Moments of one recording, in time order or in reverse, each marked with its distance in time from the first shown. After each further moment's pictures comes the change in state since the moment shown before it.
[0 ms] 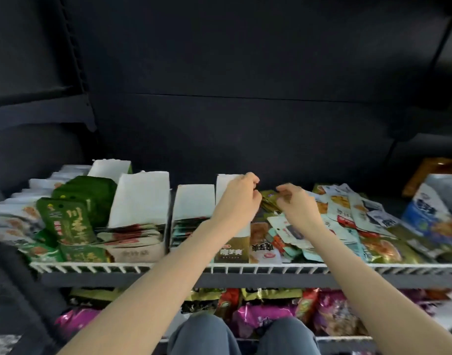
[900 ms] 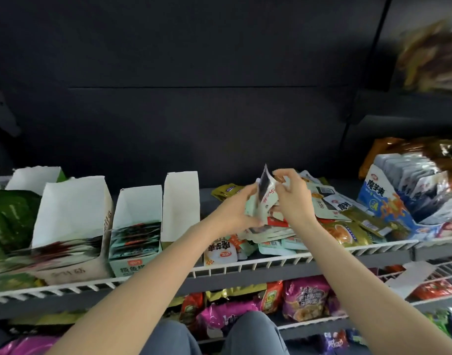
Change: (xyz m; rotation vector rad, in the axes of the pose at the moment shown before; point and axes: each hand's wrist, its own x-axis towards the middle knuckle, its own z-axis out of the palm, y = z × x) left_hand 0.026 0.025 0.091 -0.256 -0.499 0.015; right_hand -0.007 0.055 -0.051 0.384 0.192 0.152
